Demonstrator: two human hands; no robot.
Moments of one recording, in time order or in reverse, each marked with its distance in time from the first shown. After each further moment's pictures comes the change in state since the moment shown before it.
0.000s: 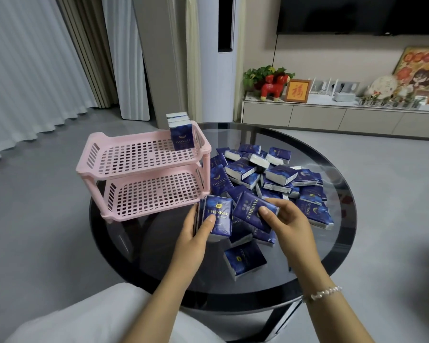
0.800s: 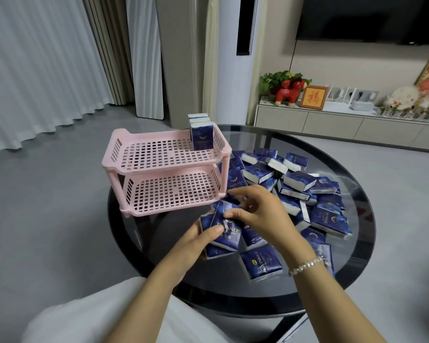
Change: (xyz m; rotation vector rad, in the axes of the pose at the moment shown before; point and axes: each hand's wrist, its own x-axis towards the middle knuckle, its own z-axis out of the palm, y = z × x) left_hand 0.006 -0.004 -0.043 -0.063 -0.312 -0.075; right_hand 0.018 -0.041 0.061 -0.654 -0.408 -0.327
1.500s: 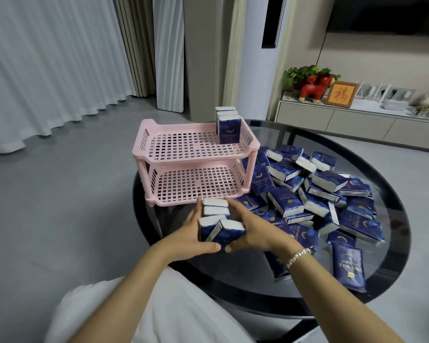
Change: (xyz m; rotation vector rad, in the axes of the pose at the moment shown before) left_hand 0.009 -0.012 -0.070 0.688 -0.080 -0.027; right_hand 0.019 0.032 0.070 0.249 -0.614 0.098
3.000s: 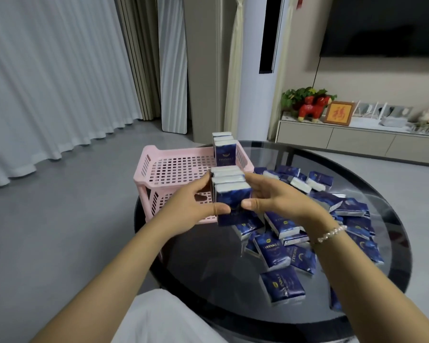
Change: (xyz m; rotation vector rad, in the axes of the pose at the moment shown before) left_hand 0.002 0.101 -0.057 -0.040 0.337 0.286; right_hand -0.028 -0.080 -0.090 0.132 0.032 -0.309
